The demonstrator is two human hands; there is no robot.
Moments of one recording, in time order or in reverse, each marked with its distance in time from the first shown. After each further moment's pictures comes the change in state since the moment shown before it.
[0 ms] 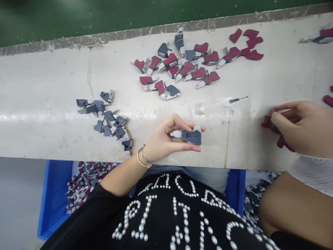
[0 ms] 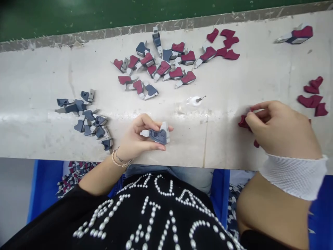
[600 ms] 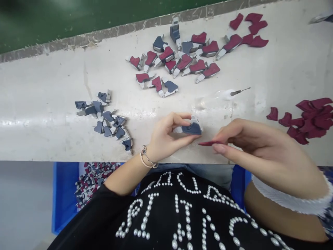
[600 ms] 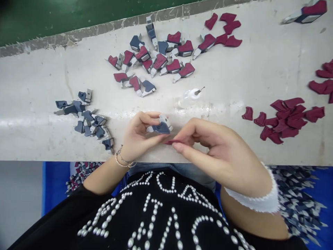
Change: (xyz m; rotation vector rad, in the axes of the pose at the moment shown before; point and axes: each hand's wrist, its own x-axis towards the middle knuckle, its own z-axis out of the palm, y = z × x) left_hand 0.004 -0.014 0.001 0.391 0.148 0.301; right_hand -0.083 -0.088 -0.009 0.866 -0.540 -0.570
